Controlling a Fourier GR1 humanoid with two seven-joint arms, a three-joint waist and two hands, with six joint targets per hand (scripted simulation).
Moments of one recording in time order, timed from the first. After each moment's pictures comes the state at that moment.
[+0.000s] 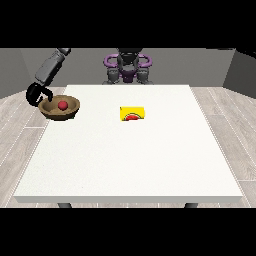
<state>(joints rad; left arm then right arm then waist) -0.49 0.82 0.66 -1.24 0.63 -0.38 0.07 -0.62 -0.72 -0.41 -0.40 -0.15 0.23 -0.28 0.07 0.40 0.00</state>
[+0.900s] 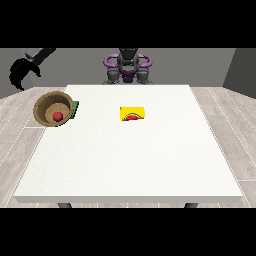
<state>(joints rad) -0.47 0.75 0.56 -1.24 0.66 -0.35 0.18 -0.67 -0.79 -0.42 -0.37 -0.17 0.23 -0.05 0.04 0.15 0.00</state>
